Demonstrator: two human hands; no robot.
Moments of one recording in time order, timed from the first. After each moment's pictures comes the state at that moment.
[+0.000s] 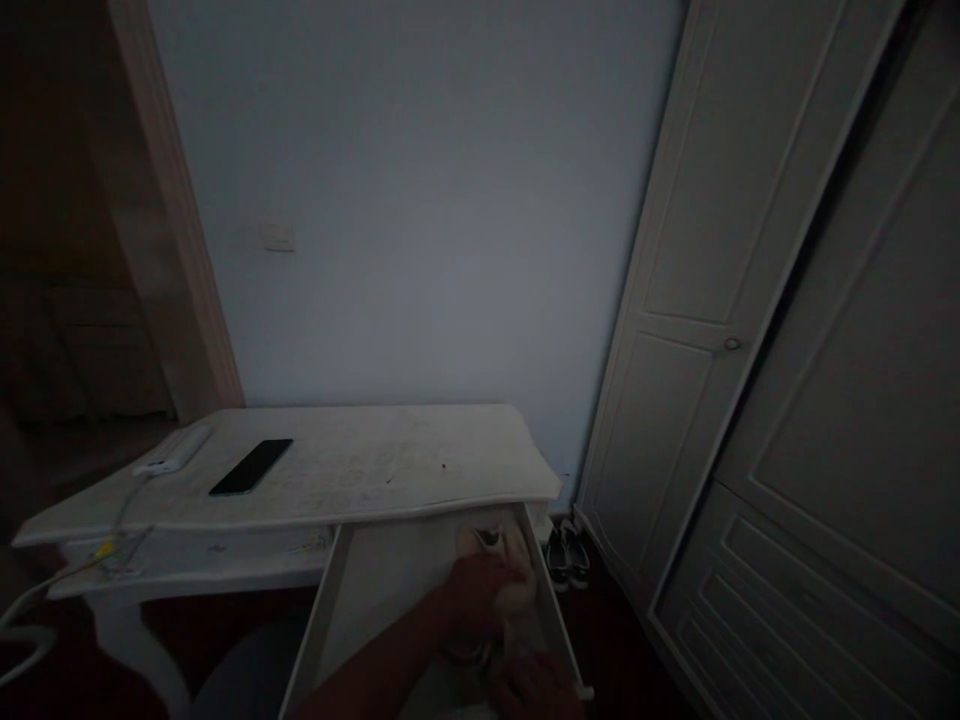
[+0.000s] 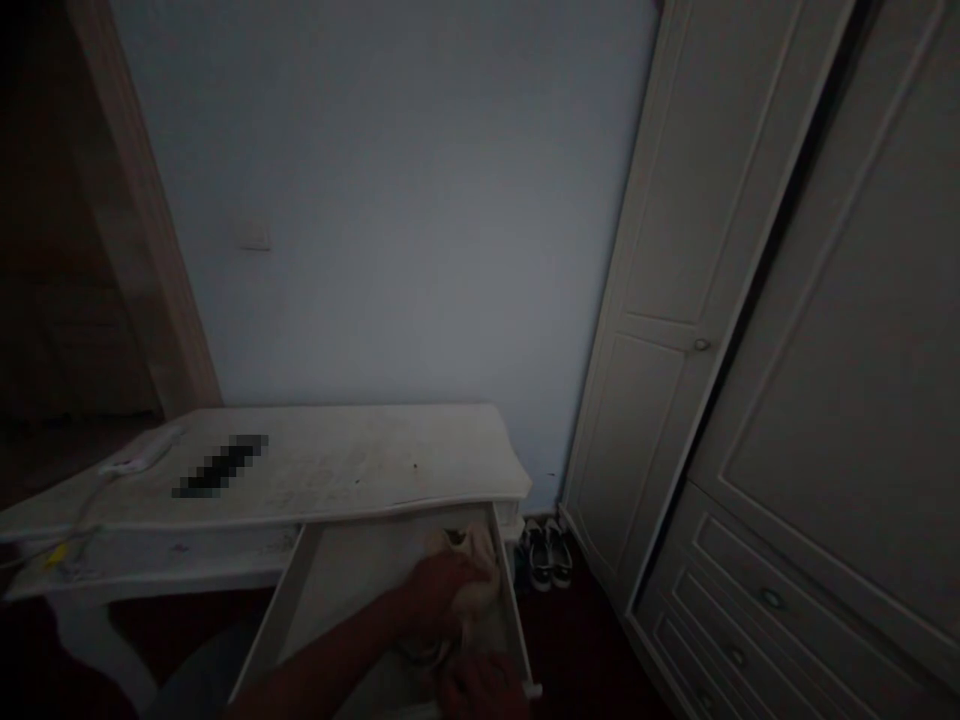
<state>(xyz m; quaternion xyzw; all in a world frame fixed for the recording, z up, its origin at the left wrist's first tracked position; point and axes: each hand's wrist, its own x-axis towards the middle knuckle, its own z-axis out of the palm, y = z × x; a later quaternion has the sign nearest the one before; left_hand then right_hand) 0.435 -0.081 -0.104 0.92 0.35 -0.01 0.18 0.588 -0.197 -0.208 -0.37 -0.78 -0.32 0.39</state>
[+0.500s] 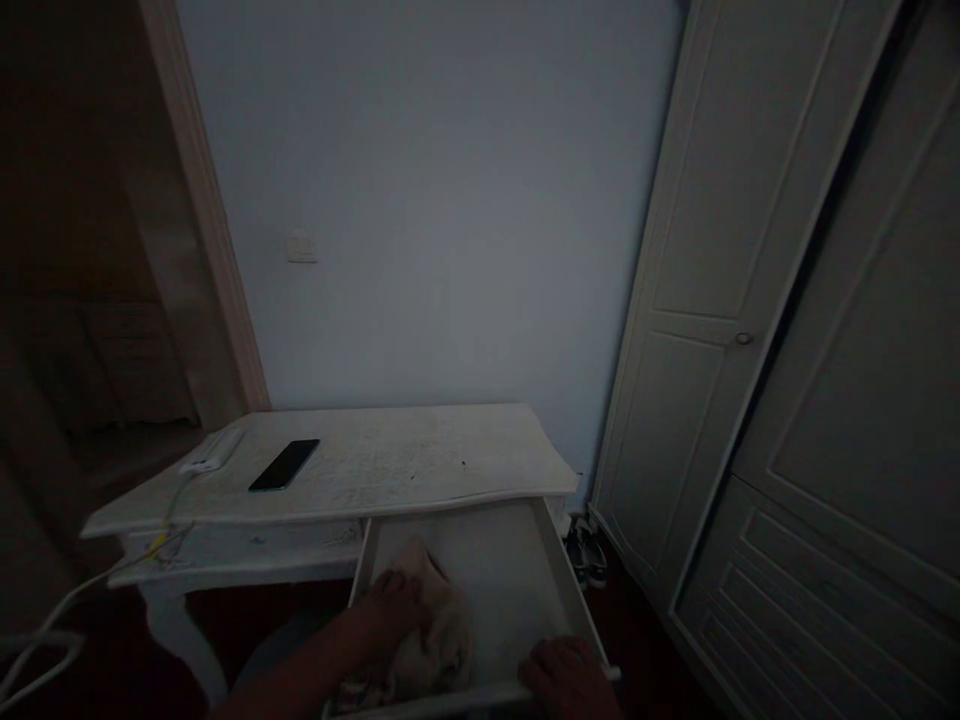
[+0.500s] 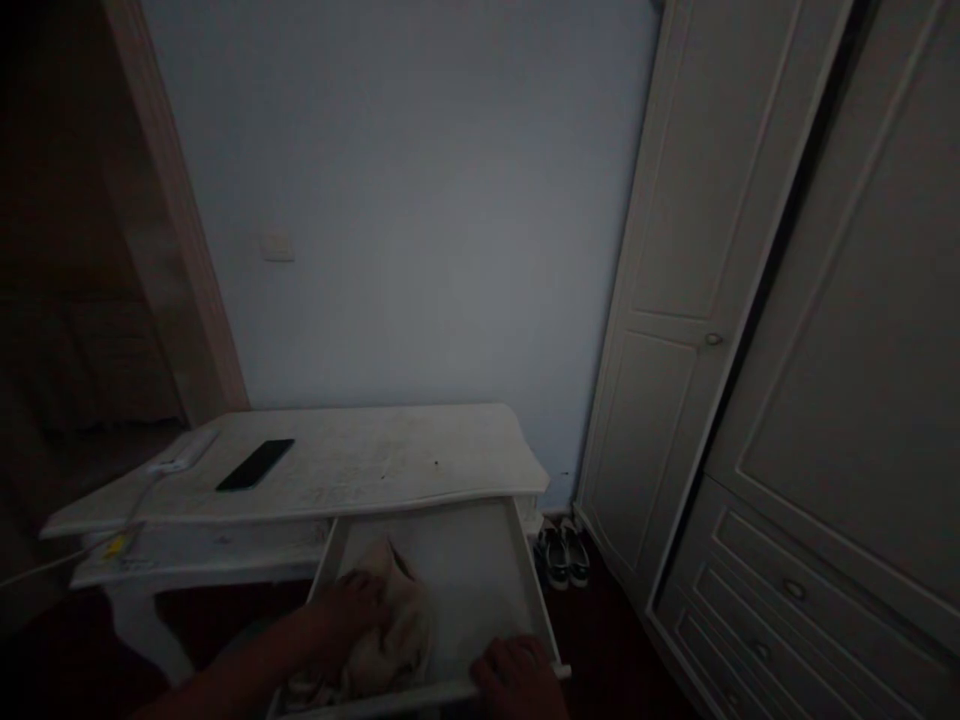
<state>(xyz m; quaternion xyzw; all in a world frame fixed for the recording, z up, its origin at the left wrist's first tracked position) 0.261 -0.114 -0.102 0.89 0.42 -0.17 0.09 0.591 -0.207 -0.183 -0.38 -0.82 -0.26 0.32</state>
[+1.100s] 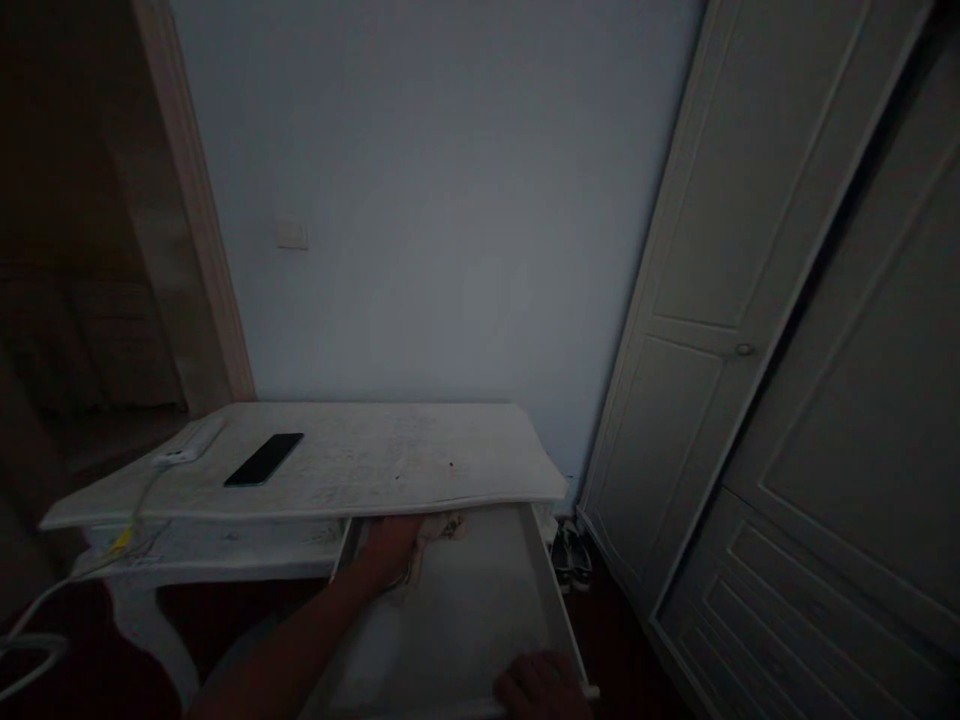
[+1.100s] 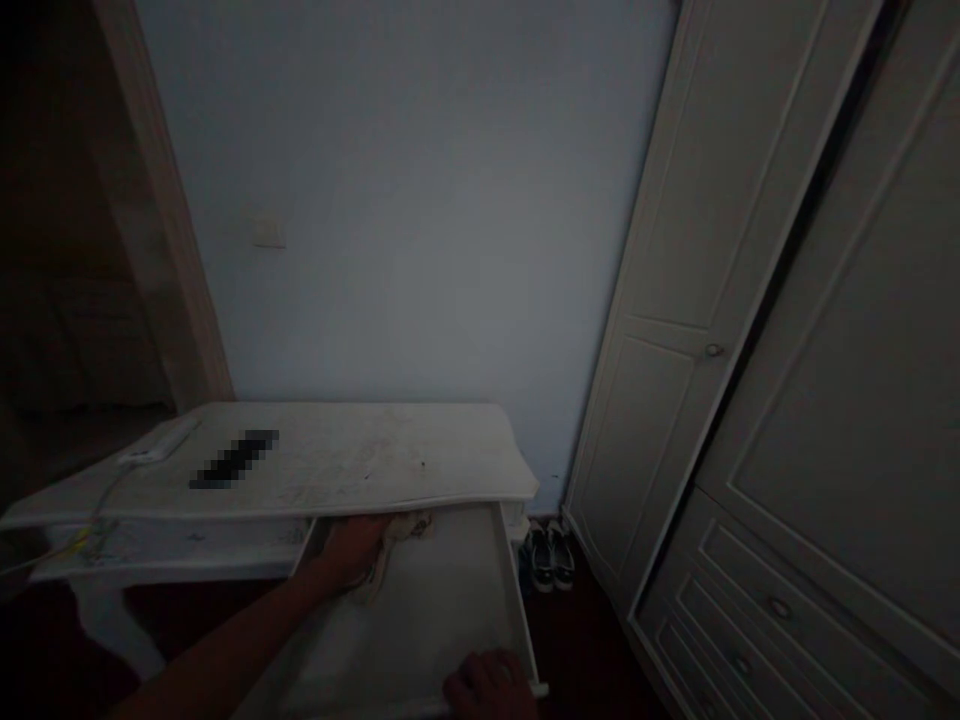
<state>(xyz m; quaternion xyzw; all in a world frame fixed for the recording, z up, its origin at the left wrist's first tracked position) 0.292 -0.044 -0.090 0.81 0.59 0.01 0.00 0.596 -0.200 -0.204 -0.38 -0.82 -0.30 0.31</state>
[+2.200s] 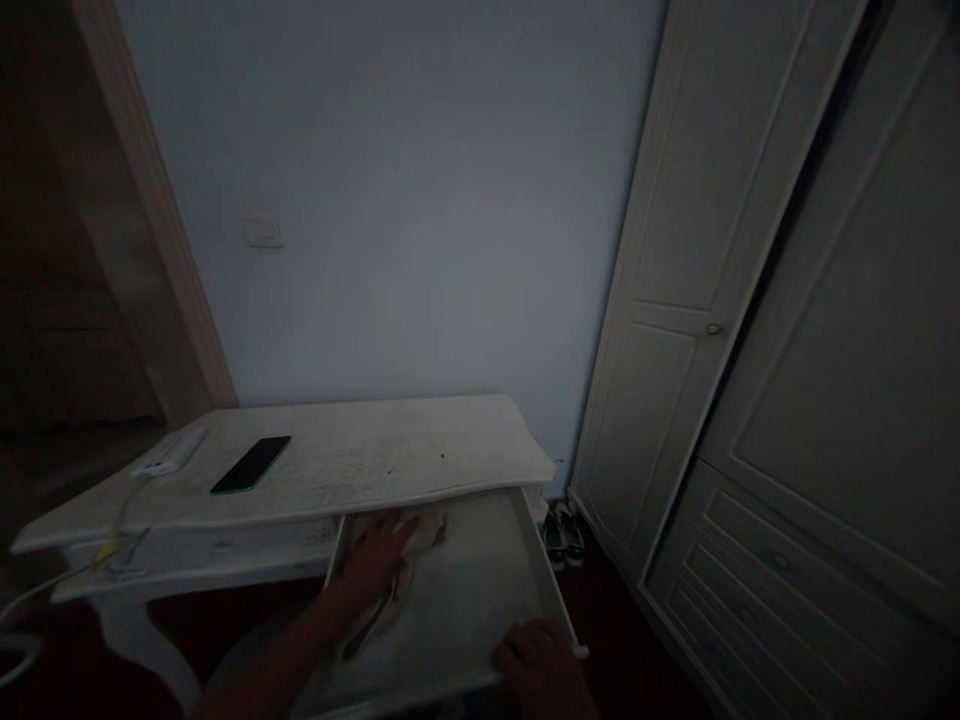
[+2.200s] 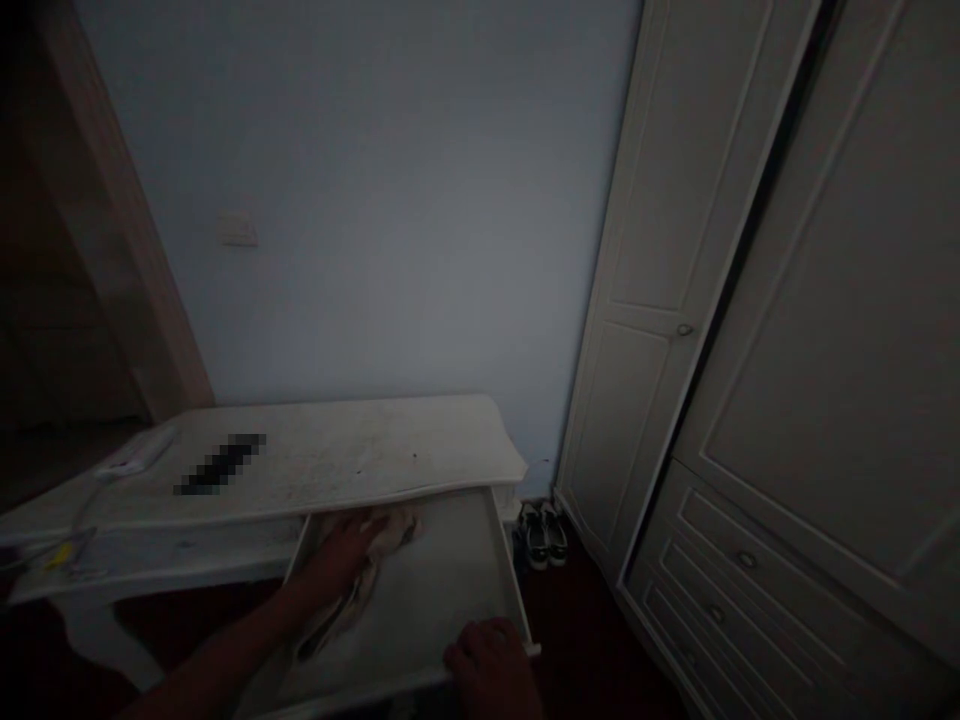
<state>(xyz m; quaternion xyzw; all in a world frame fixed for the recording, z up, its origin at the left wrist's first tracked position) 0.285 -0.076 -0.092 0.80 0.60 -0.04 0.03 0.589 -0.215 -0.174 -0.40 -0.83 -0.20 0.33</state>
